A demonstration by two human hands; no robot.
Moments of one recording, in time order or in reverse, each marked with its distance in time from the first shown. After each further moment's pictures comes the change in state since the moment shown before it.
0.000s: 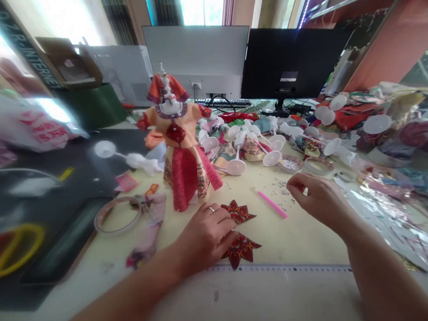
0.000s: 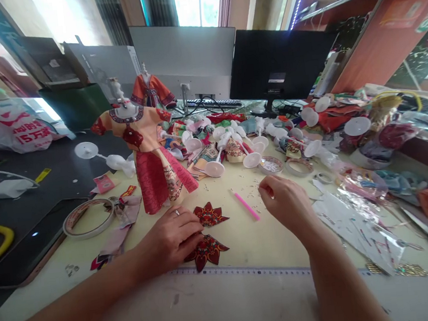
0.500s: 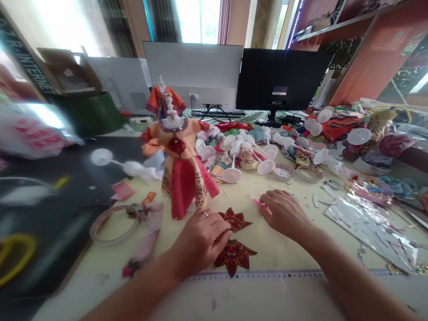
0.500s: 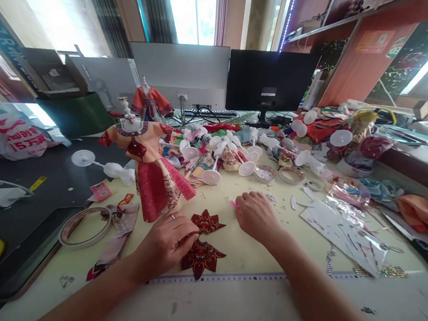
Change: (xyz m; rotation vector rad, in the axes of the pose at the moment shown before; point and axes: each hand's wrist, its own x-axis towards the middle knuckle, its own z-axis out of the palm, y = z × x) left_hand 0.001 -0.007 0.001 -0.009 0.117 -0.005; right_hand -0.002 -0.038 0.037 -0.118 -0.208 -0.145
